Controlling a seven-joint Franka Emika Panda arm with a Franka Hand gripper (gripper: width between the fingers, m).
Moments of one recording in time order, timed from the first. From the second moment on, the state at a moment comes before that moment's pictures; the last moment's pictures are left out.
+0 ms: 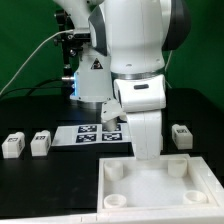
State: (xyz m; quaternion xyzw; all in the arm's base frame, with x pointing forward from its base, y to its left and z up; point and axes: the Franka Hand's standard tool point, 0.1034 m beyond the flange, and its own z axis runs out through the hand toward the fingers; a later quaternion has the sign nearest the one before) arm 0.495 0.067 0.025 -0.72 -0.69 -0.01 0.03
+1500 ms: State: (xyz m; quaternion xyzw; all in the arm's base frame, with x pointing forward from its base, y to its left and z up) arm 0.495 0.063 0.024 -0.73 -0.69 -0.01 0.03
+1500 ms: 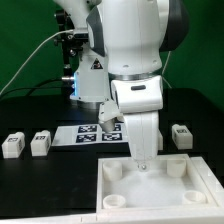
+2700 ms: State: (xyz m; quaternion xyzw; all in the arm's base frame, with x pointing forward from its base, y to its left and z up) arm 0.465 0.138 0.055 -0.99 -0.13 0.00 0.06
